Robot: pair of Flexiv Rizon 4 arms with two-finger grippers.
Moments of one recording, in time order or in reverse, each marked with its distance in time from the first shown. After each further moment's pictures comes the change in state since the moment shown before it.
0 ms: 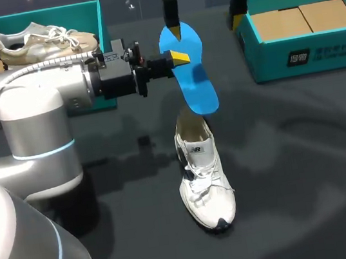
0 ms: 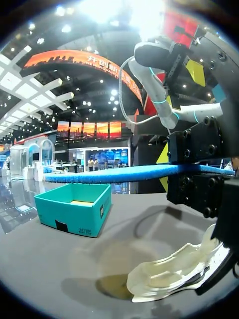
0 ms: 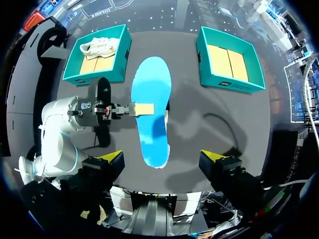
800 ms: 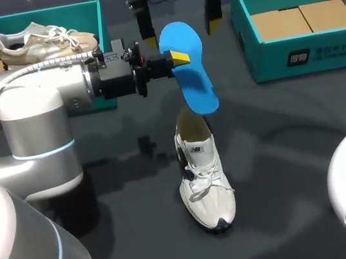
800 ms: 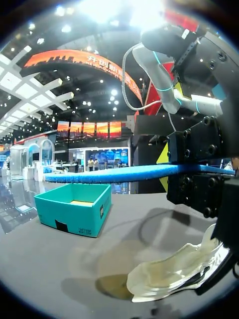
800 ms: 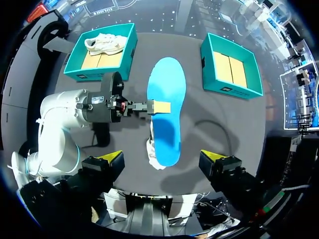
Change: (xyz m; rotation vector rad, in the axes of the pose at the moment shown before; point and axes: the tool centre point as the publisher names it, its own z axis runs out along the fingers) left arm 0.000 0.000 0.000 0.000 0.000 0.000; right arm 0.043 -0.008 0.001 -0.036 -0.104 -0.059
